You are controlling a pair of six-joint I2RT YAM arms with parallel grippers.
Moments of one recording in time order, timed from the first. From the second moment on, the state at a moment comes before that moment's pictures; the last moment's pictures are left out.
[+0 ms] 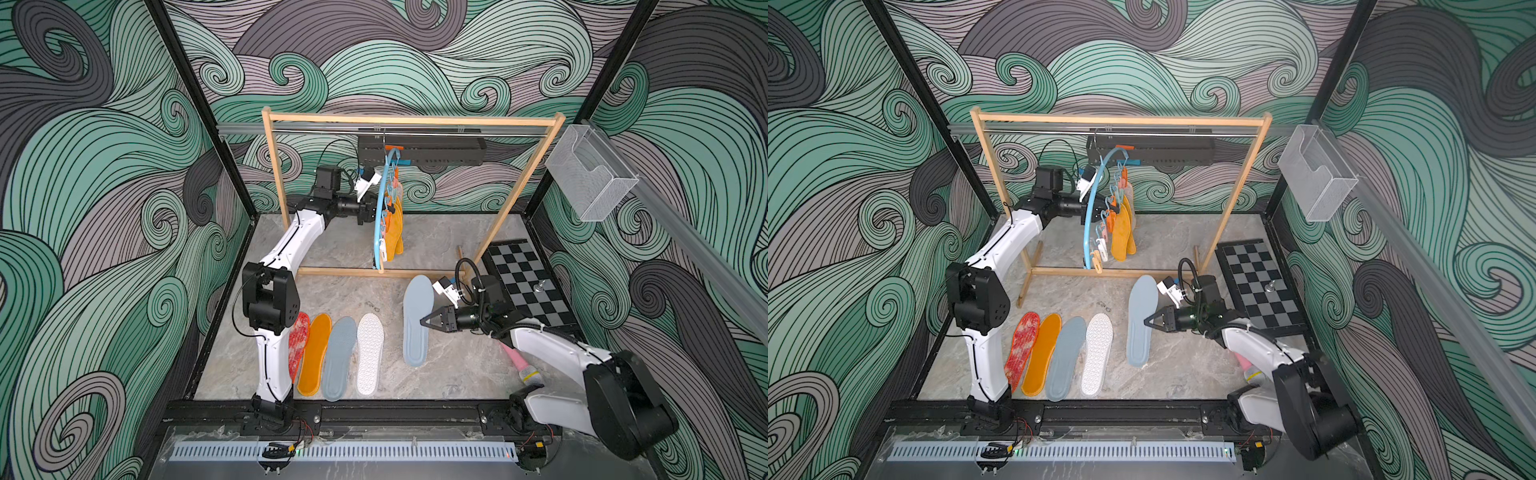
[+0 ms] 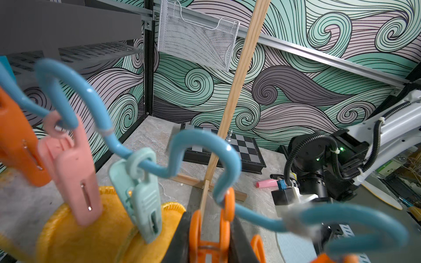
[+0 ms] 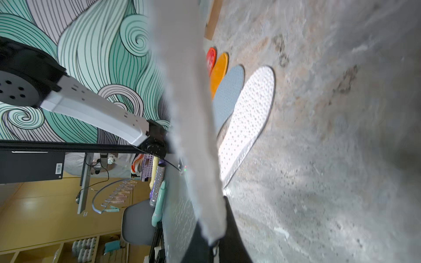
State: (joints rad) left arm -0.24 2.06 1.97 -0.39 1.19 0.24; right arm 0.40 1.22 0.48 -0.07 -0.95 0.54
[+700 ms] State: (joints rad) left arm -0.25 2.05 1.96 -0.38 1.18 0.25; right arm 0.66 1.68 0.62 0.00 -0.76 0.71
